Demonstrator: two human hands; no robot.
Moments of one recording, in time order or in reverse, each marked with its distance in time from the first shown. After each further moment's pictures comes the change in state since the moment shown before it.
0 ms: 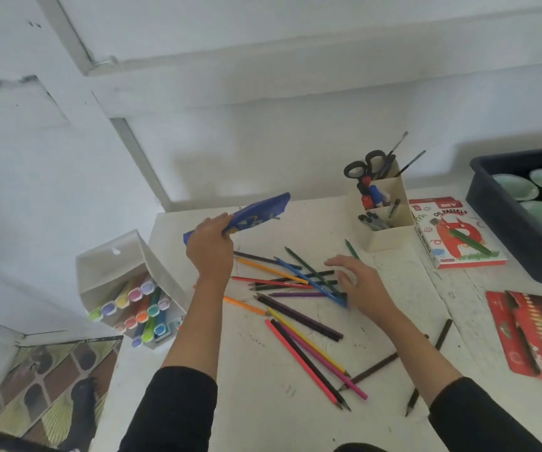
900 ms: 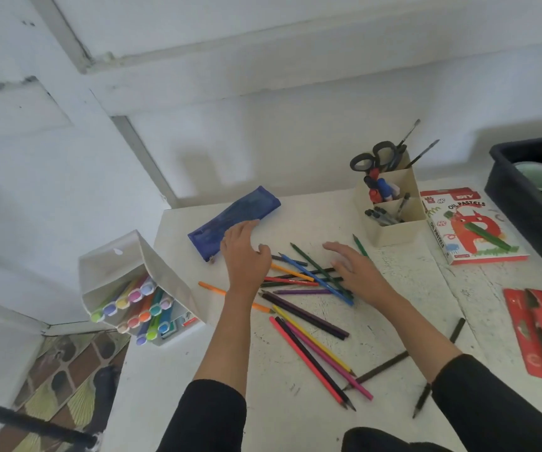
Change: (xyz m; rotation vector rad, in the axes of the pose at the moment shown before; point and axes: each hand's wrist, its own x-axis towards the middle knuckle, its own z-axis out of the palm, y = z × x) left_hand -0.036 0.010 0.036 -0.186 -0.159 0.006; right_hand 0.026 0.007 0.007 0.102 -0.179 0.092
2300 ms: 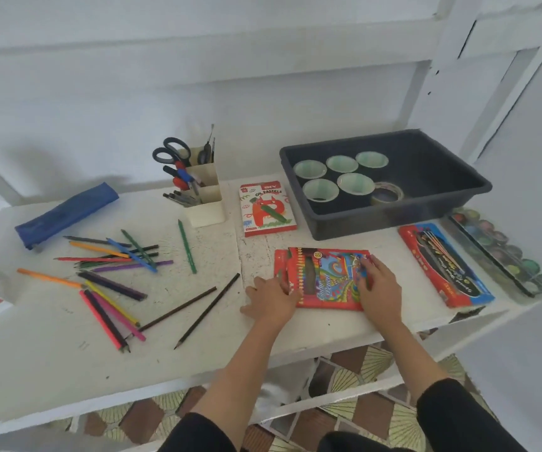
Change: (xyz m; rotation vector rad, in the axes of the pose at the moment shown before) left_hand -0.256 0.293 0.192 0.215 -0.649 -0.373; right_hand -0.244 0.199 -0.269 -0.383 0.579 0.314
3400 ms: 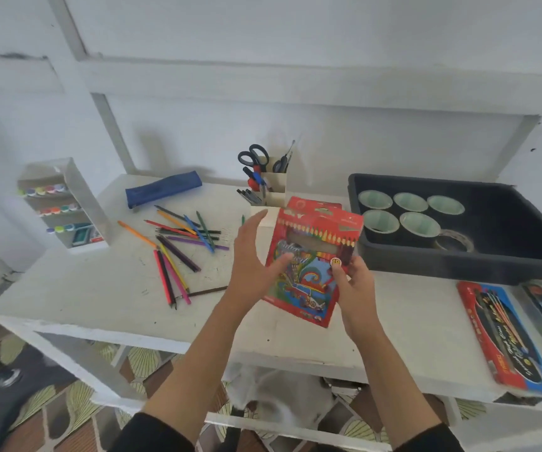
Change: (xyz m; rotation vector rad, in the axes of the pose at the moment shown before) left_hand -0.036 -0.037 -0.107 -0.597 0.476 0.560; right_hand -0.037 -0.150 -0.018 1.037 -0.373 -0.081
